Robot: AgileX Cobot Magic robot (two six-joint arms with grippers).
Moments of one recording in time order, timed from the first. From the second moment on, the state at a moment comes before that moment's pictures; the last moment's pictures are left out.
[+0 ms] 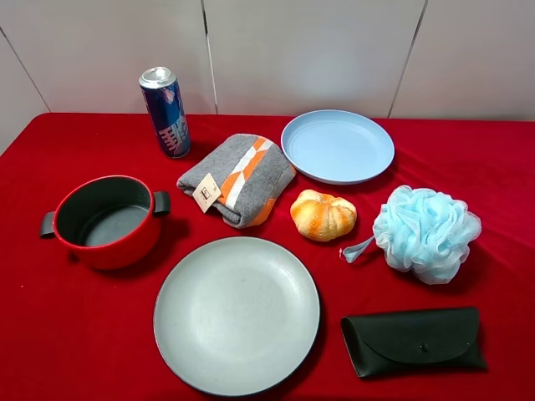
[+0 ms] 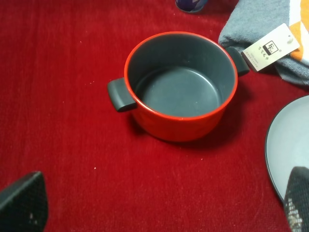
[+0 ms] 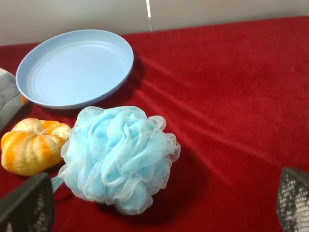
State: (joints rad) left arm -0.03 0.01 -0.49 -0.02 1.05 0.04; right arm -0.03 -0.01 -0.50 0.06 1.02 0.00
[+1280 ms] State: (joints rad) left arm -0.03 0.01 -0.49 -0.02 1.05 0.04; right arm -0.03 0.07 -0.51 0.08 1.02 0.00
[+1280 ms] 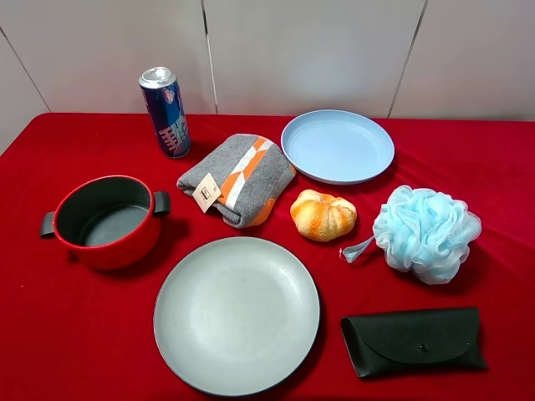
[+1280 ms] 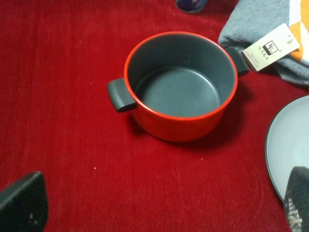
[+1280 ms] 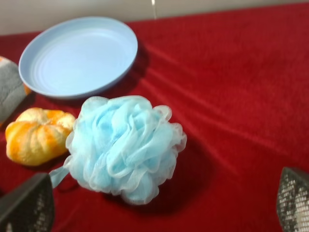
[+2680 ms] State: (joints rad) left arm -0.03 0.01 -0.49 -0.02 1.05 0.04; right arm 0.13 0.90 -0.89 0.20 1.06 -0.07
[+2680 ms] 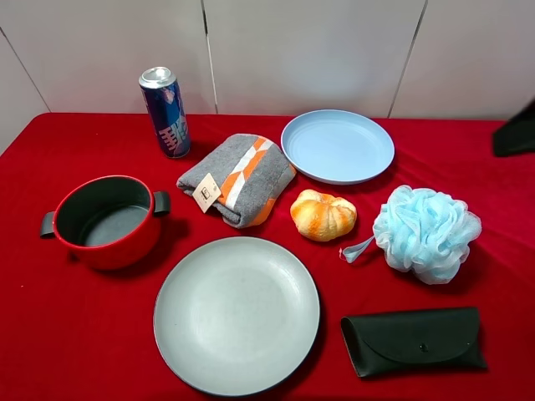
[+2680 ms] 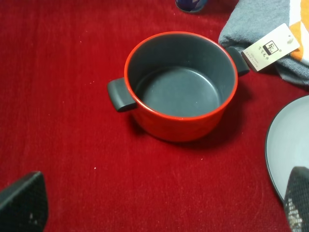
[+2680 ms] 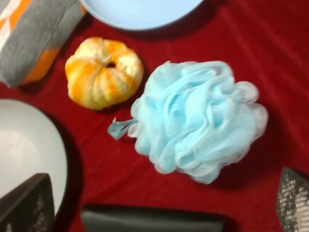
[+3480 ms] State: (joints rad) left arm -0.03 0.01 -0.49 -0.02 1.05 0.04; right arm 0.36 1.39 -1.01 0.01 1.06 0.18
